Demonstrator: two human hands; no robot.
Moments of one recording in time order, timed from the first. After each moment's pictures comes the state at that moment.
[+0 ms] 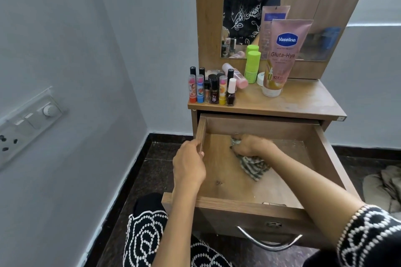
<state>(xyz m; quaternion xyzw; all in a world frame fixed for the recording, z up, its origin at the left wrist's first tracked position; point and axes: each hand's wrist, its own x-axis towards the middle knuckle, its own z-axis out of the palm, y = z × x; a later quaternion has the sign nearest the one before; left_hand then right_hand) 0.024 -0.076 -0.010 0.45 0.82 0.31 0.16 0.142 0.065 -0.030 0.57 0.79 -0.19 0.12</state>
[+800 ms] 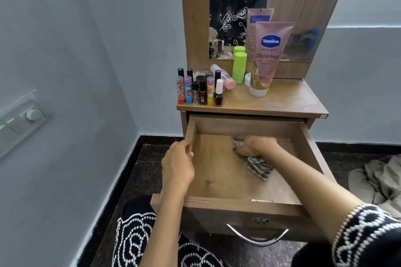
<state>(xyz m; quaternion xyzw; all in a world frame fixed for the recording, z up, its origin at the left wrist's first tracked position) 0.024 -0.077 -0.008 0.46 0.82 0.31 0.15 0.172 0.067 -0.023 0.60 0.76 -0.13 0.19</state>
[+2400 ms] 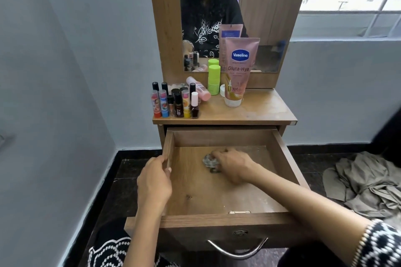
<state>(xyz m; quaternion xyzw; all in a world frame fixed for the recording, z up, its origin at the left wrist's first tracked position) 0.022 -0.074 -0.016 0.46 0.82 0.31 0.13 0.188 0.035 -0.022 0.46 0.88 -0.07 0.10</state>
